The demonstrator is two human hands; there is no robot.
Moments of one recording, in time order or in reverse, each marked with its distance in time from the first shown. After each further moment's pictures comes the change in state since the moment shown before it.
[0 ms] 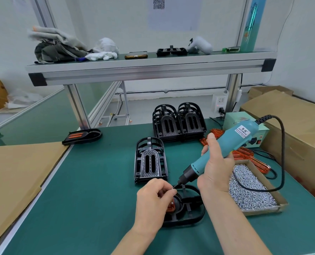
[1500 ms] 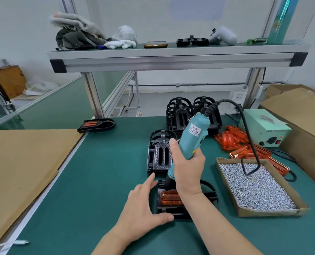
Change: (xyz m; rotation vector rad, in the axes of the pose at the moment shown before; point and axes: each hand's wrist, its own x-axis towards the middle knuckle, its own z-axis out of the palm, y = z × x) left_hand -0.019 -0.067 -0.059 0.301 -0.355 -0.088; right_hand -0.058 0.054 0.030 -0.304 -0.392 -0.169
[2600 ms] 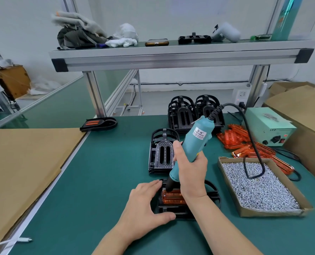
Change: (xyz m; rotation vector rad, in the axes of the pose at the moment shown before) left_hand 0.001 0.002 0.000 0.105 -0.001 0.096; right_hand -0.001 0.012 -0.011 0.079 -0.051 0.086
